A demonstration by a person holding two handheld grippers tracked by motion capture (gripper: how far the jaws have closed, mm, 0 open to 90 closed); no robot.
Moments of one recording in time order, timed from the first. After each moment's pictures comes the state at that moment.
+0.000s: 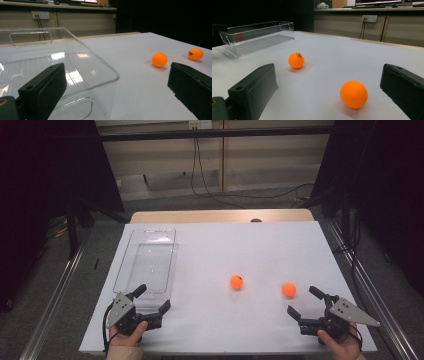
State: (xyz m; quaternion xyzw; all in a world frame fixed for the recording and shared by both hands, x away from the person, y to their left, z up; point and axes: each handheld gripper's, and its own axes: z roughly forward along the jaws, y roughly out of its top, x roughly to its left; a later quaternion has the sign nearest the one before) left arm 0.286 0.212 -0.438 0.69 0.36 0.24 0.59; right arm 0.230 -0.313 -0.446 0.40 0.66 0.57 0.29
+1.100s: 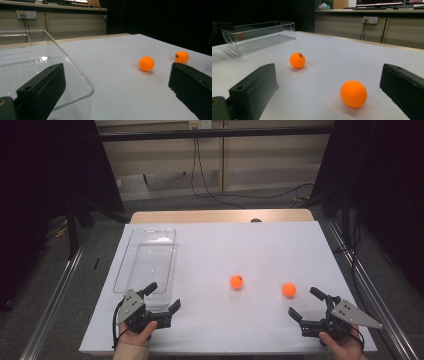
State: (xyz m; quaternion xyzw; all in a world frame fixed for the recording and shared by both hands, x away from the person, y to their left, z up) left arm 0.290 0.186 -0.435 0.69 0.35 0.21 0.60; right arm 0.226 -0.314 -0.445 0.39 0.66 0.57 0.29
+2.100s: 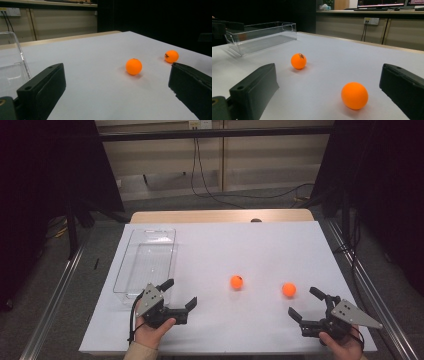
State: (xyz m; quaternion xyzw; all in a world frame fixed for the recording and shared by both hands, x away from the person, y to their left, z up) left arm 0.300 0.145 -0.430 0.71 0.32 0.18 0.59; right arm 0.226 -0.314 -0.444 0.39 0.66 0.58 0.29
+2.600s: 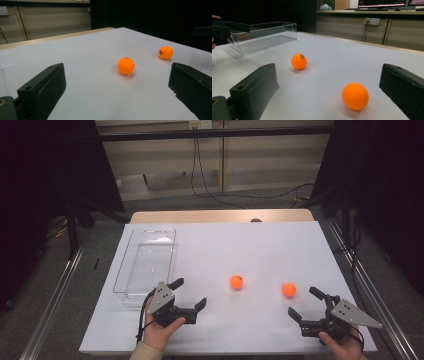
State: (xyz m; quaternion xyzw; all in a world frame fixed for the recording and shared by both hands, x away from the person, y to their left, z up) left arm 0.303 0.124 -0.431 0.73 0.30 0.17 0.59; right arm 0.226 -0.313 -0.443 0.38 0.66 0.58 0.29
